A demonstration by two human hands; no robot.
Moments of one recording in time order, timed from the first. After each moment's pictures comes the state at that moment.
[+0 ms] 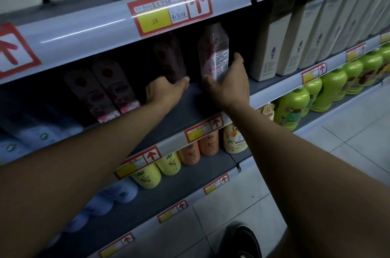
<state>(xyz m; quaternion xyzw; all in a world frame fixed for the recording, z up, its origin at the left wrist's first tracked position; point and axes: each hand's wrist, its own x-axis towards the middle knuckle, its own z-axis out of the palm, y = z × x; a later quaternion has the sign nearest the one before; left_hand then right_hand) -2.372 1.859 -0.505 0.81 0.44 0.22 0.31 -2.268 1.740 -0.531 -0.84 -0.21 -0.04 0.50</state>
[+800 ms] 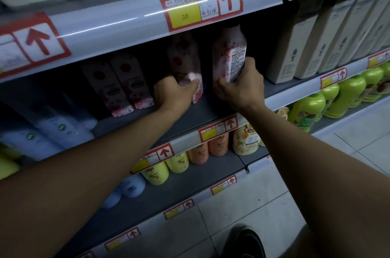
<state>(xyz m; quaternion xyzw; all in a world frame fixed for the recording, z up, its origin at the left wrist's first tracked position) -2.392 1.861 -0.509 0.80 0.41 0.31 0.31 -2.282 1.738 -0.520 -0.84 -0.24 -0.02 0.49</state>
